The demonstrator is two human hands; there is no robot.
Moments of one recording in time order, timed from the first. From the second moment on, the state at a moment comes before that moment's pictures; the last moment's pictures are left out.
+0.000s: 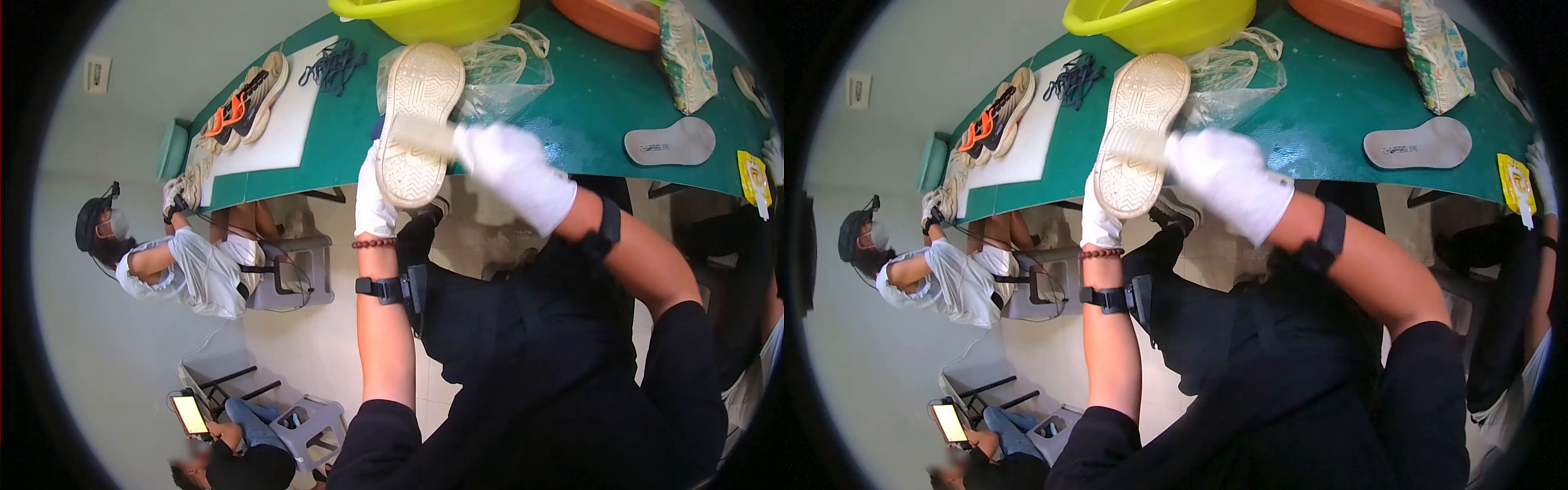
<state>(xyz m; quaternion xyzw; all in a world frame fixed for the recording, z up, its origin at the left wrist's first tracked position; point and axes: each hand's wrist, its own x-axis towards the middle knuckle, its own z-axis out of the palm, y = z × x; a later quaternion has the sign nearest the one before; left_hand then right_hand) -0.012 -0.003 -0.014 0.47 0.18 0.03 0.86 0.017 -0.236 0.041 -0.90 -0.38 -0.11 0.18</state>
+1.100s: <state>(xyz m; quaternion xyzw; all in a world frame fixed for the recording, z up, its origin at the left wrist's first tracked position) -0.010 -0.009 -0.009 0.47 0.20 0.06 0.86 0.067 -0.228 0.049 -0.93 -0.33 0.00 0.15</state>
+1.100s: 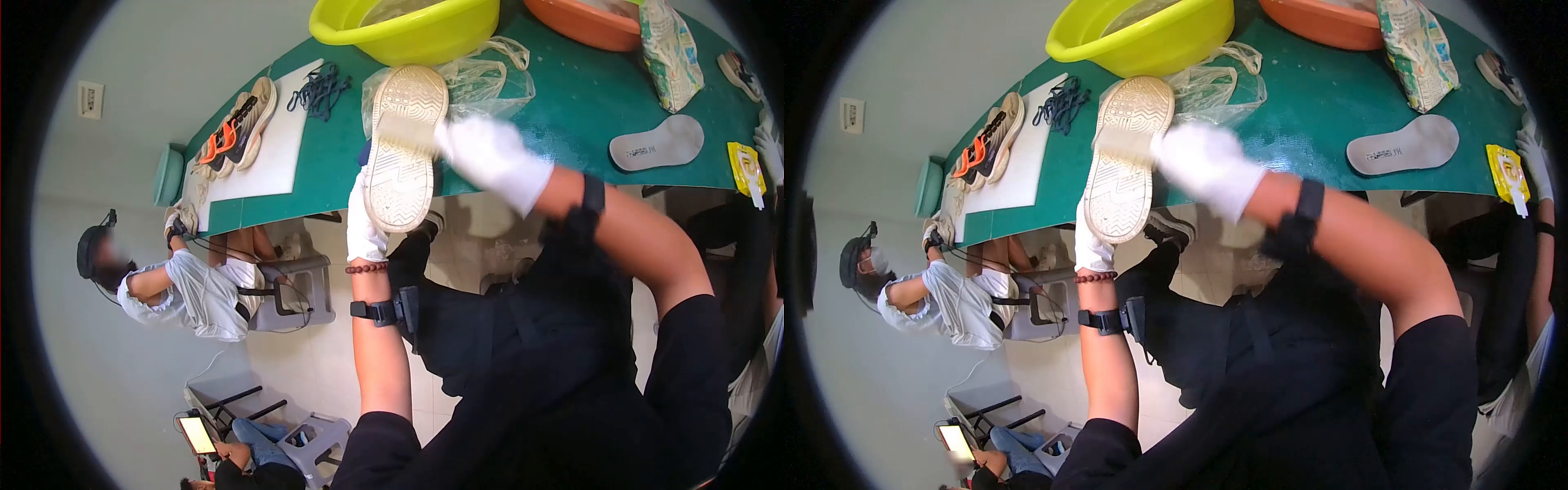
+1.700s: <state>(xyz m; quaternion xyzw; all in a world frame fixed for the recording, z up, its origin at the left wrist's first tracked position) -0.013 -0.014 -0.006 0.46 0.20 0.04 0.86 0.051 -0.224 0.036 -0.92 -0.33 -0.03 0.22</state>
